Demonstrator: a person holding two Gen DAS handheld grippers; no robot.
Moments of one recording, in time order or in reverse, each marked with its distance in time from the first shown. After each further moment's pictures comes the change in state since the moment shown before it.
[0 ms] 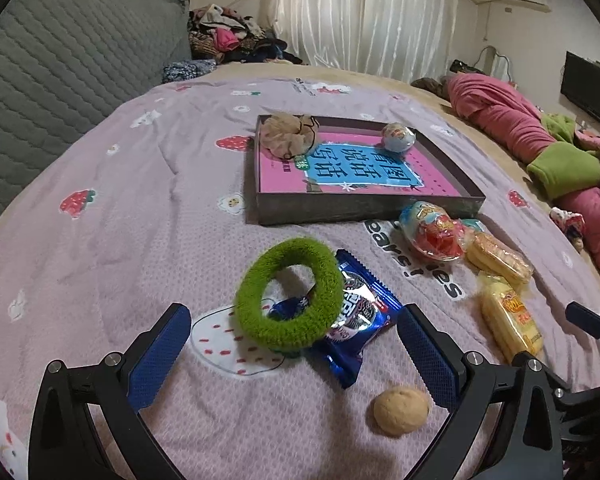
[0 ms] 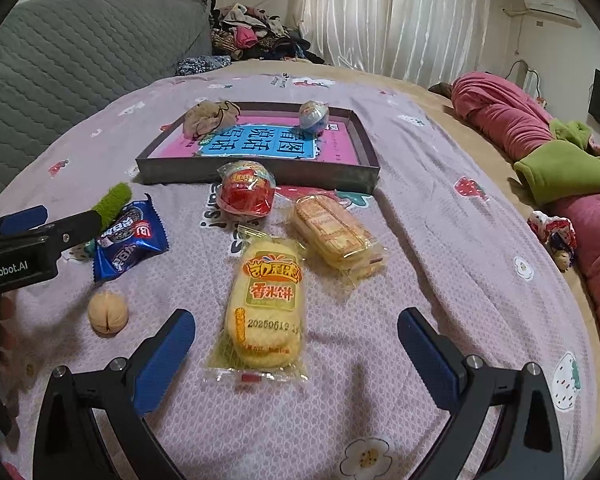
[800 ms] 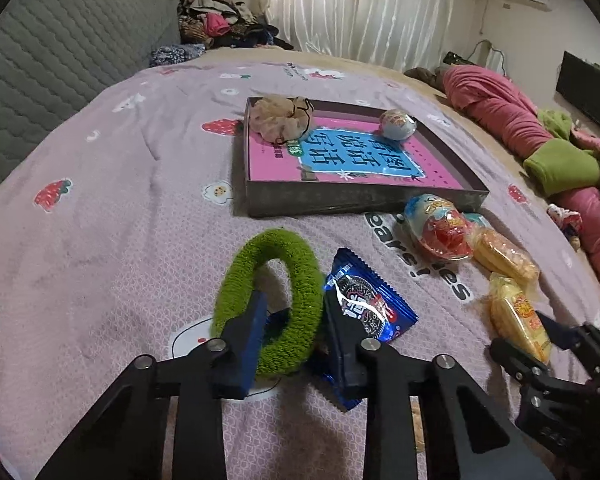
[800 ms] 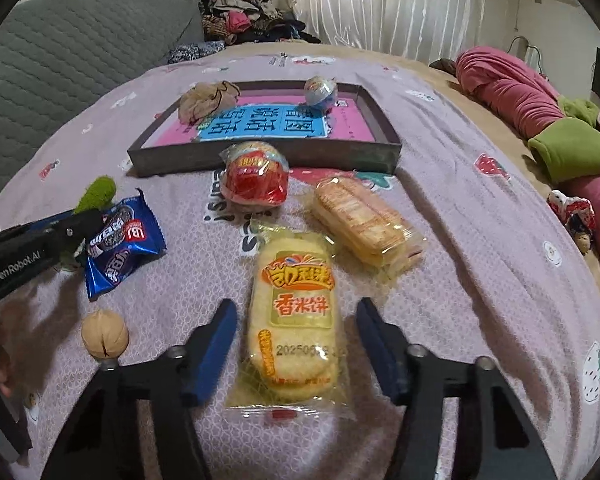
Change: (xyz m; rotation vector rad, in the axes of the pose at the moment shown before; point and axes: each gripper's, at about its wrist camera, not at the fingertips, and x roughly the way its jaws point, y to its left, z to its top) left arm 0.026 0.008 0.006 -0.012 0.046 -0.057; right arm 0.031 0.013 0.007 0.045 0.071 0.028
